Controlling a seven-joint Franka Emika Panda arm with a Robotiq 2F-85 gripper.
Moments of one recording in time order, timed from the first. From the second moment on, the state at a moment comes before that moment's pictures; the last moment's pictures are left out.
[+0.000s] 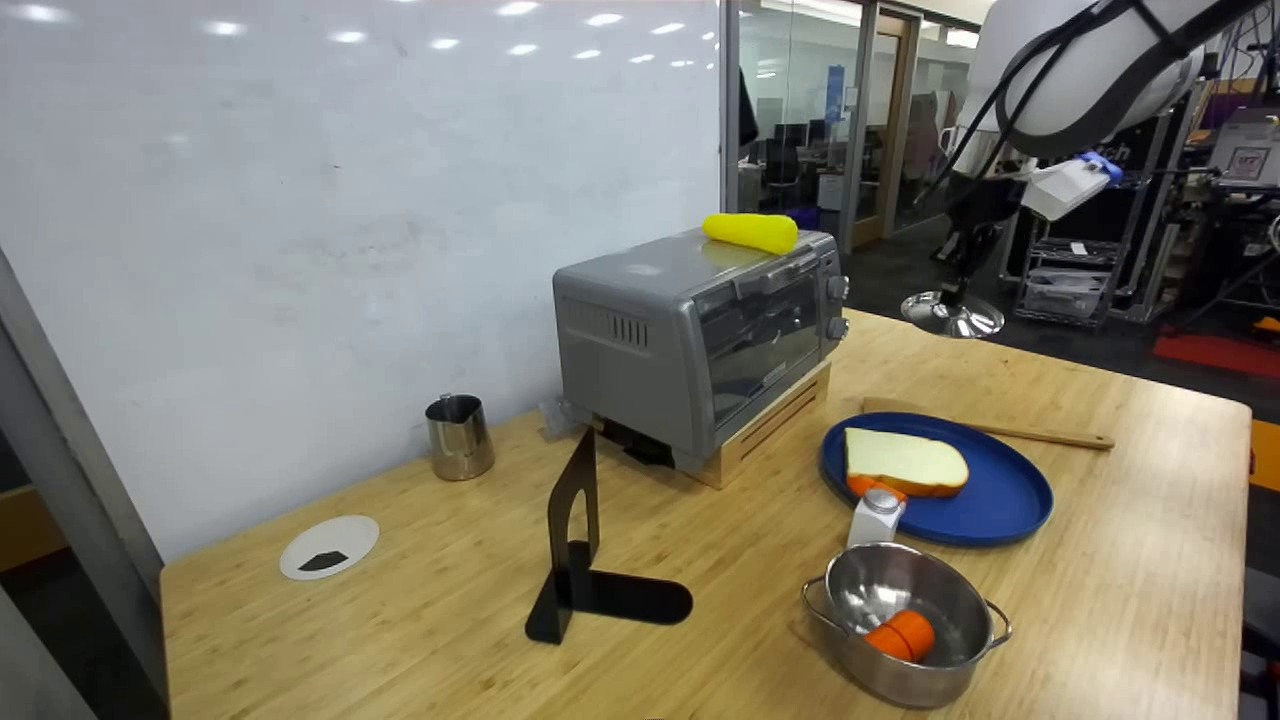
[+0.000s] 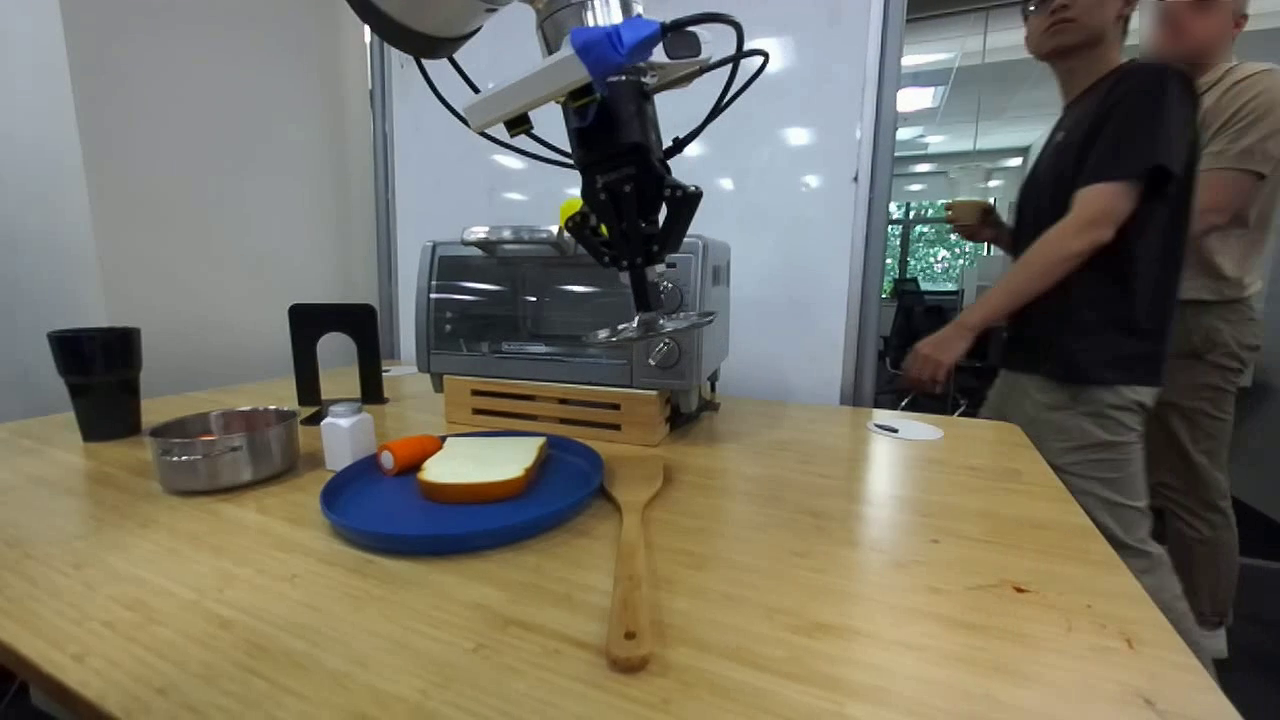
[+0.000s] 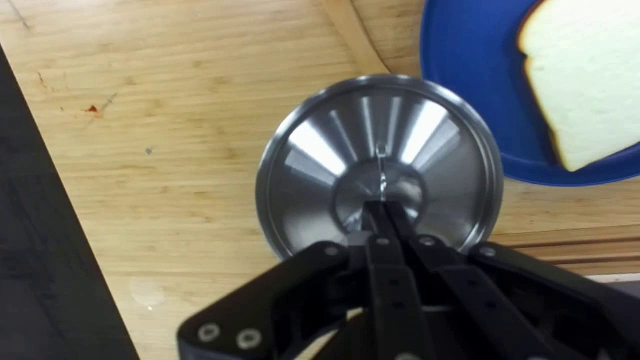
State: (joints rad) arm -0.17 -0.05 -0.21 -2.30 -0.22 2.43 -0.11
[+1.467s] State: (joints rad) arm -0.02 -0.02 -0.06 -2.32 -0.21 2.36 -0.40
